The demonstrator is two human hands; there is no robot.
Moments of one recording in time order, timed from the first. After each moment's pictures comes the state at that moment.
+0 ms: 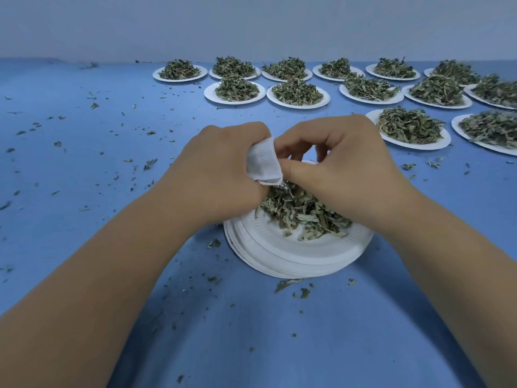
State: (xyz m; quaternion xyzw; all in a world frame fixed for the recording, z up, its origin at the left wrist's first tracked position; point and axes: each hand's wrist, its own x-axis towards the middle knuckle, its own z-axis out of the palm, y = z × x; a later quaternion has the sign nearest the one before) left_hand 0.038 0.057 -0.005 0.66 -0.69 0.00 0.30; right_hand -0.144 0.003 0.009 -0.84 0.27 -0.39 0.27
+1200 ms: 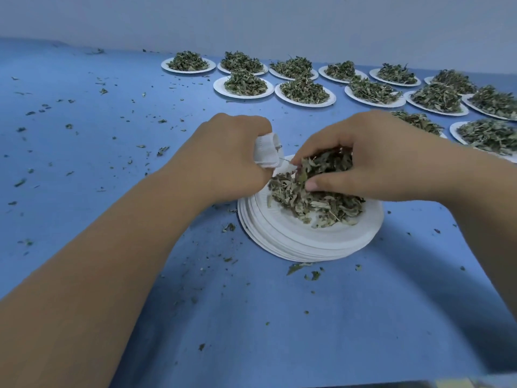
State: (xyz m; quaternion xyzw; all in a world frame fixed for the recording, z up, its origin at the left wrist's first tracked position) left_hand 0.049 0.062 0.003 0.69 -0.68 -0.03 0.26; right_hand -0.165 -0.001 0.049 -0.95 0.28 -0.09 0.12
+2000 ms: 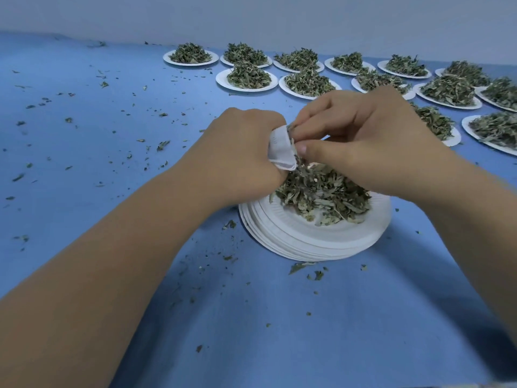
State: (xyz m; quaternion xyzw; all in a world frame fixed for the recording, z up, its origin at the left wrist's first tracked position) left_hand 0.036 0.060 -0.002 0.66 -0.69 0.00 0.28; right_hand -0.148 0.003 0.028 -0.86 0.26 -0.31 0.31
